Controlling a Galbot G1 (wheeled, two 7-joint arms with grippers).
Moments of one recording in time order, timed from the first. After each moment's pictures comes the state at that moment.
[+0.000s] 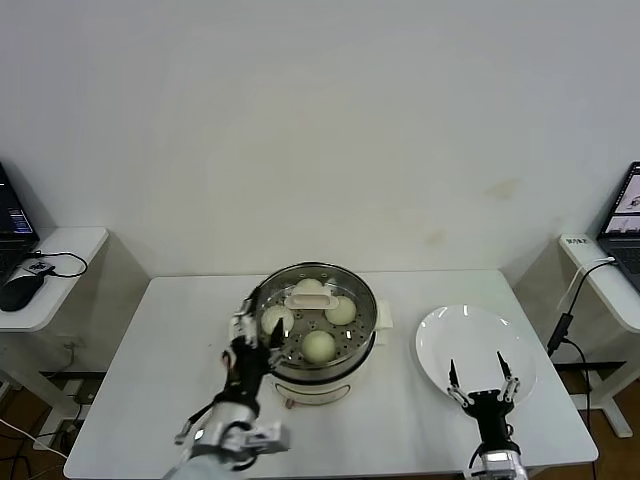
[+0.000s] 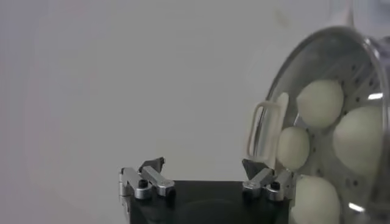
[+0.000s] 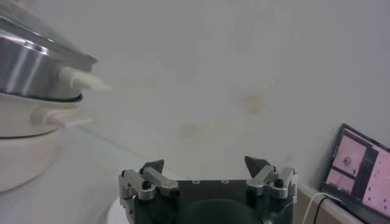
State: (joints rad) left arm 1.44 -1.32 -0.21 -2.27 1.09 0.34 0.12; right arm -1.58 1.49 0.71 1.87 -0.31 0.25 0.05
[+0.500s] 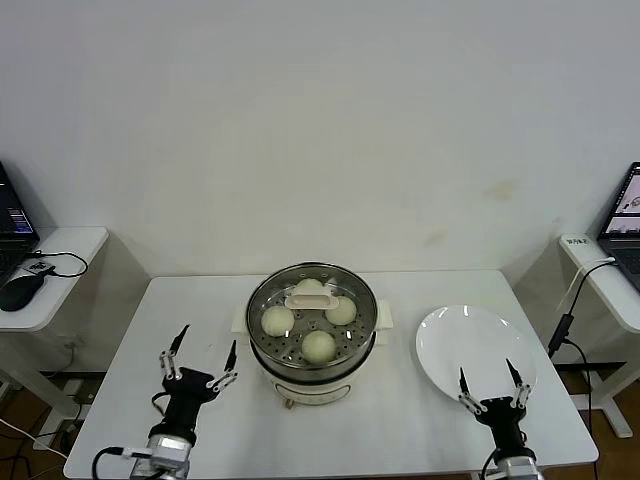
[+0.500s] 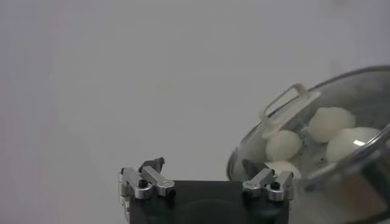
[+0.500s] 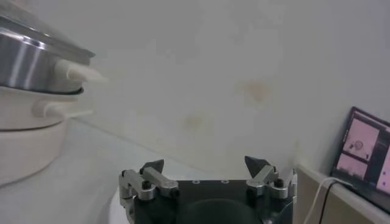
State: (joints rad) left arm 1.63 -1.30 -0.52 -2.17 0.22 0.05 -0.08; right arm -1.63 1.40 0.73 1.86 -0.15 0.24 0.01
